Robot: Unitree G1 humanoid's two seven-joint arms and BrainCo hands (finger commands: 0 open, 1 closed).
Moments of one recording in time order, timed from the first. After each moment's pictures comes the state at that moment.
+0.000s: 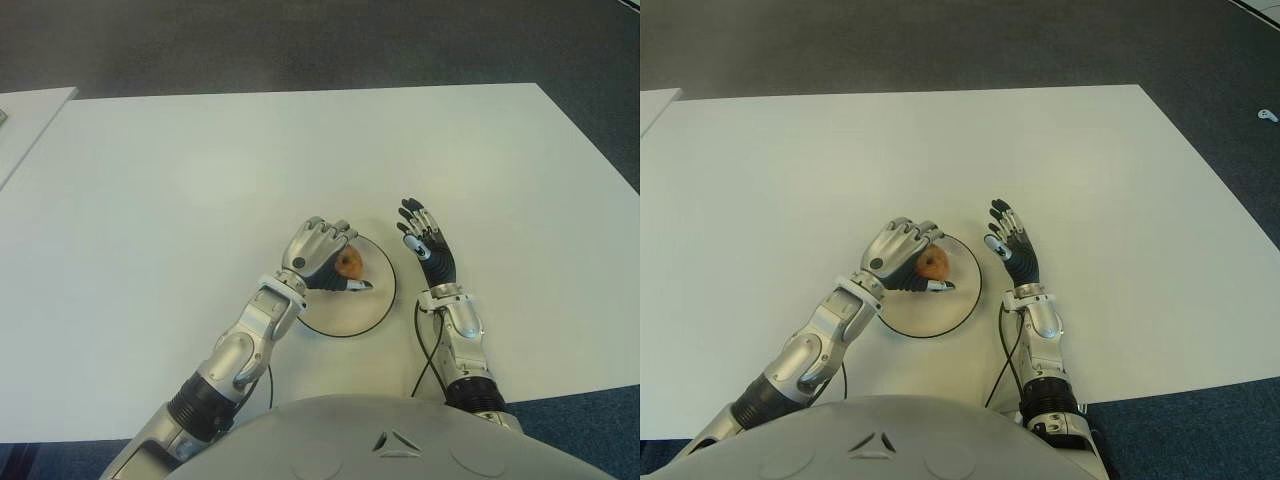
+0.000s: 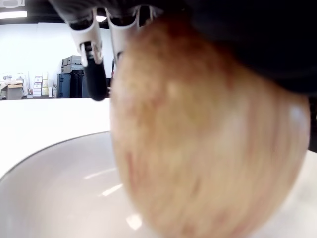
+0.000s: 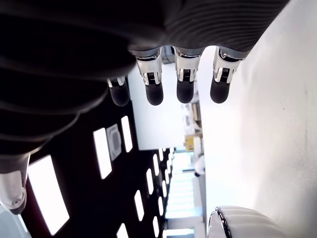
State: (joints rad) left arm 0.06 0.28 -0.57 -0.20 1.24 0.05 0.00; right arm 0.06 -0.02 -0.05 0.42 0.15 -0.50 0.28
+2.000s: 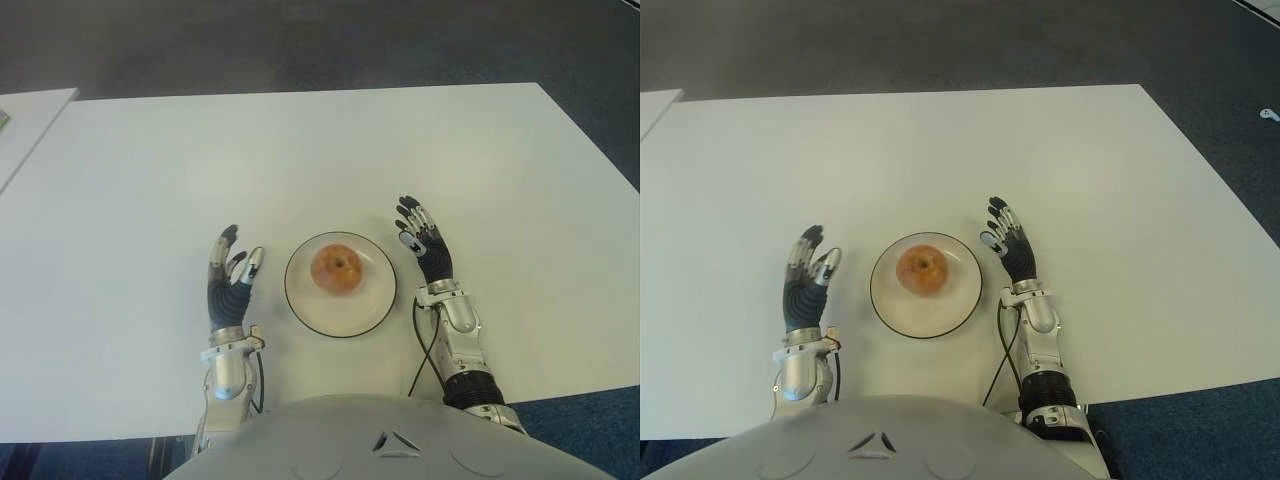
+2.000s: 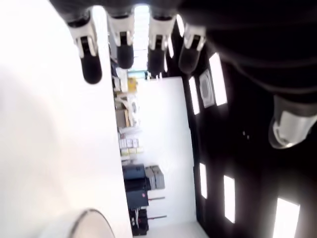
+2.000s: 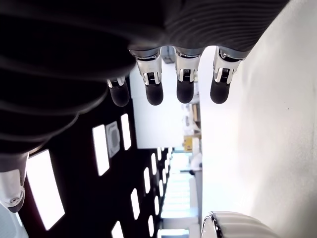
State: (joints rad) left arm 0.55 -0.09 -0.06 -0.11 0.15 -0.40 0.27; right arm 0.04 -0.02 -0.05 0.46 0.10 -0.53 0.25
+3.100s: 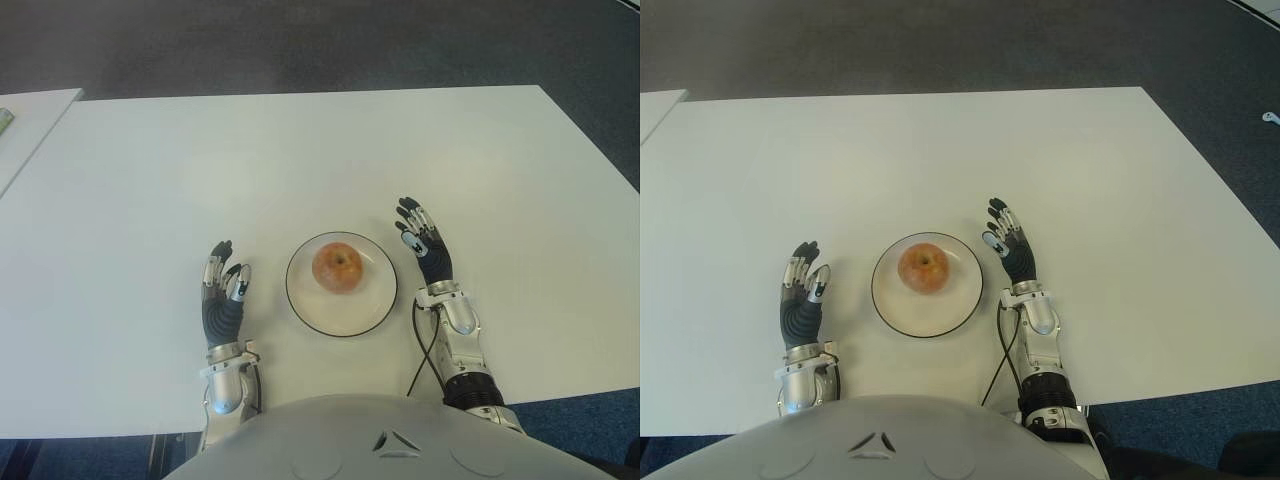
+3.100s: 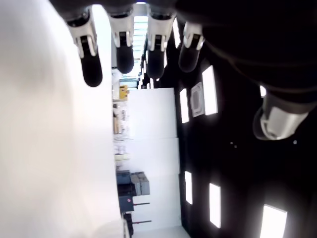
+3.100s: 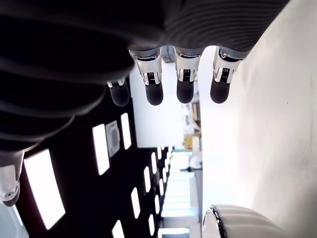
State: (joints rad) left arm 0.48 -0.09 -0.01 0.21 0.10 -0.70 0.27; right arm 0.04 -0.02 -0.04 0.45 0.10 -0.53 0.27
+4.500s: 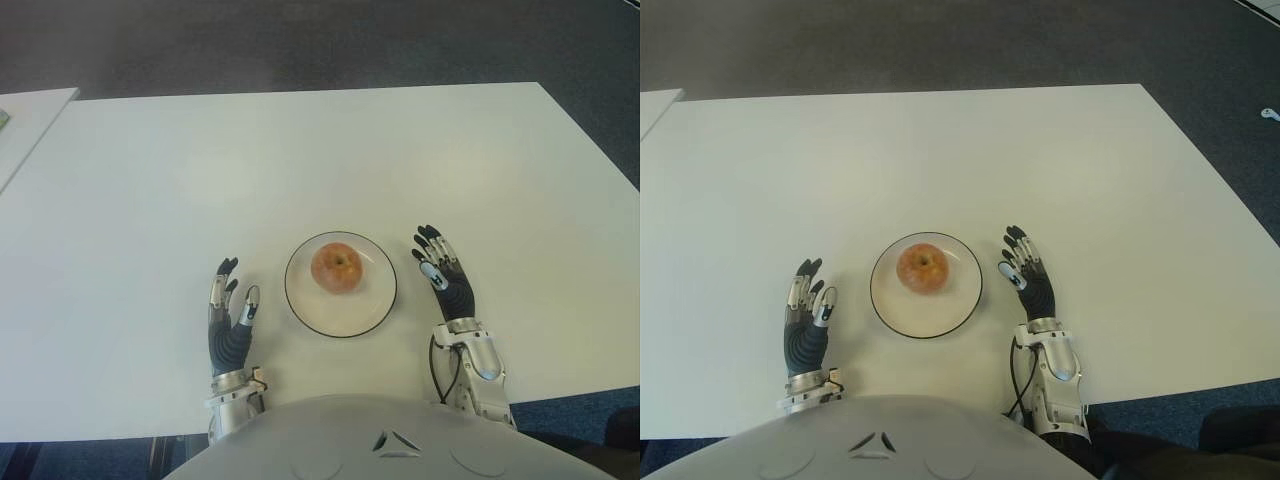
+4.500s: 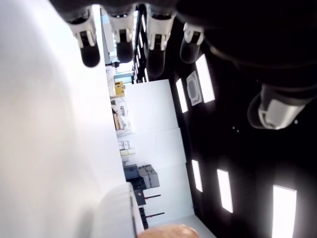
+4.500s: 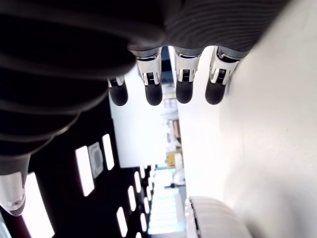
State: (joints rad) left arm 0.72 -0.08 -0.12 0.00 0.33 -0.71 0.37; right arm 0.37 -0.06 -0.06 0.05 0.17 -0.34 0.26
